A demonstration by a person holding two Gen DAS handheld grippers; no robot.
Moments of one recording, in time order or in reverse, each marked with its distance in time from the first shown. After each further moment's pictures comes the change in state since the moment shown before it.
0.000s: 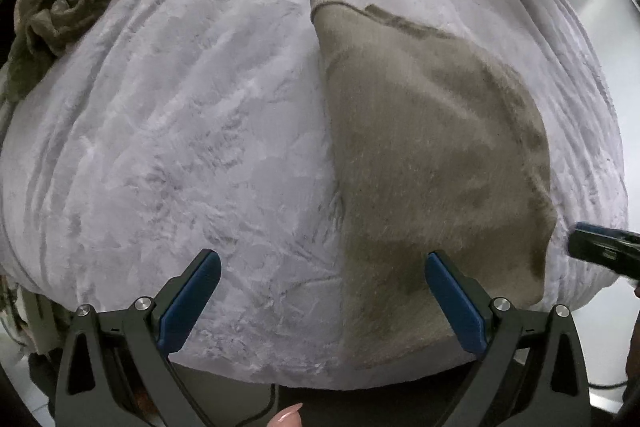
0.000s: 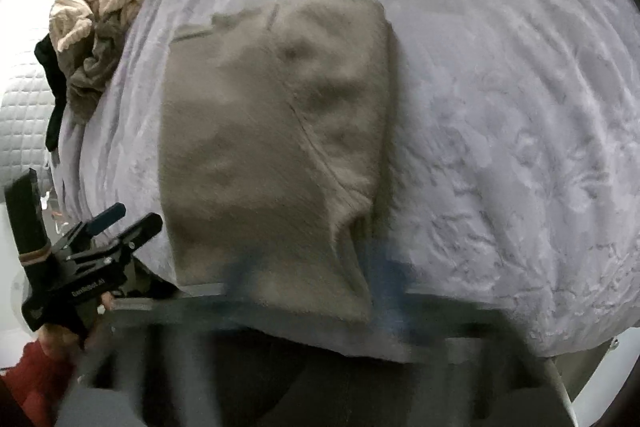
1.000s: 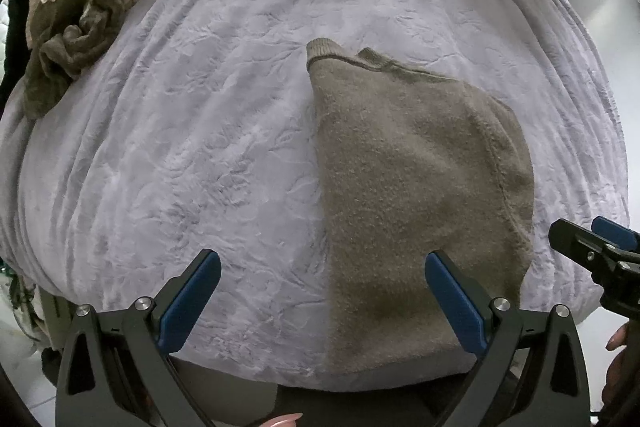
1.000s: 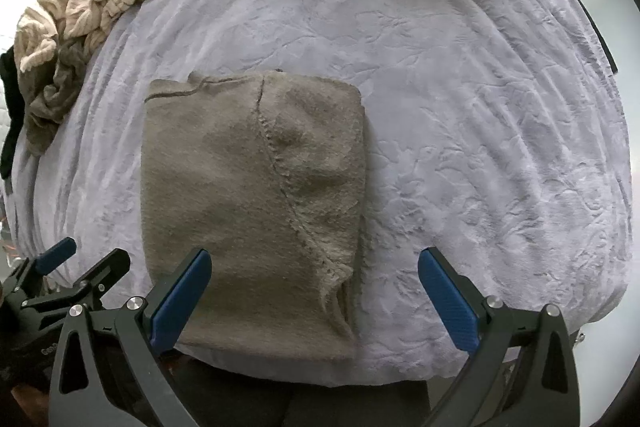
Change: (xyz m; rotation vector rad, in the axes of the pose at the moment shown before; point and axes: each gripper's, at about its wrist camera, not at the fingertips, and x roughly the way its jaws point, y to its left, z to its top) left arm -0.028 -0.019 0.030 -0.013 -0.005 0.053; right arm -0.027 0.033 0.023 0.014 -0.115 -0.251
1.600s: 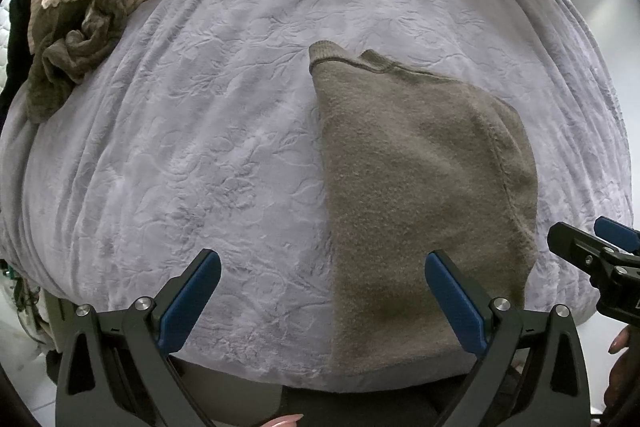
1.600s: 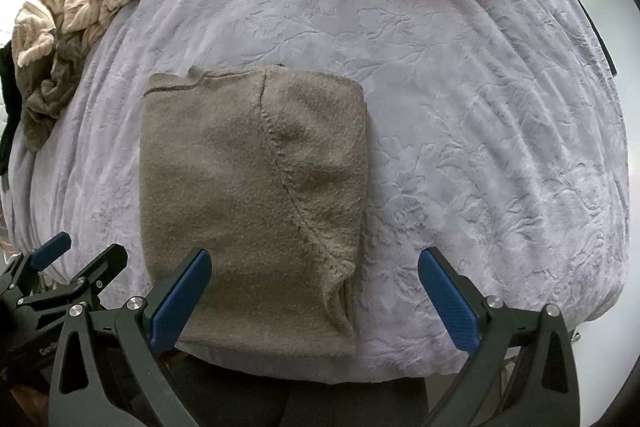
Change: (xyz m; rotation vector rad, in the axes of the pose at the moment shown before) left arm -0.001 0.000 0.001 0.011 -0.004 0.015; right arm 0.001 0.002 -0.001 -0.010 0.016 -0.012
